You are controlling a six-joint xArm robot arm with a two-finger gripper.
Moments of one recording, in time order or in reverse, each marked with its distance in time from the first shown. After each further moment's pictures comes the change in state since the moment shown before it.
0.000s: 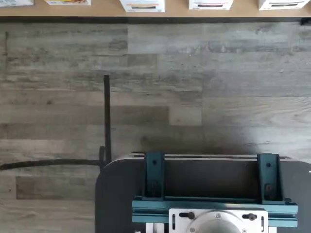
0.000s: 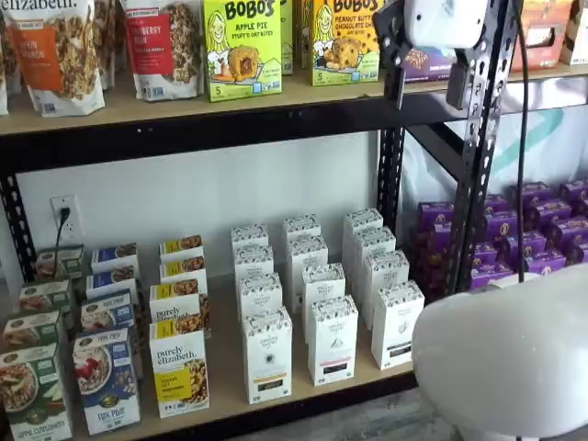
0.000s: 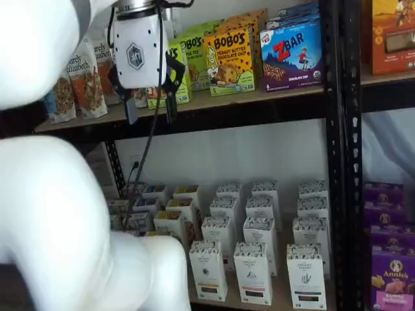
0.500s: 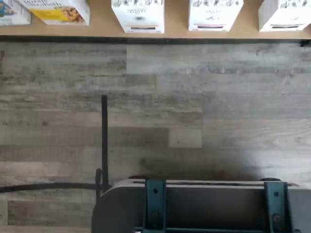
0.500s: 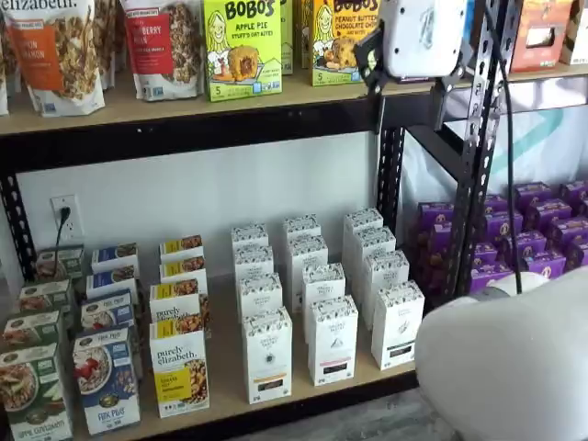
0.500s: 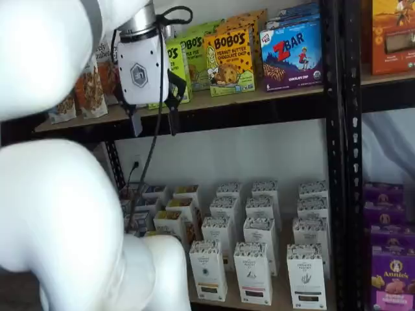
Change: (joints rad) arm 0.080 -0.020 0.123 -0.029 -0.162 0.061
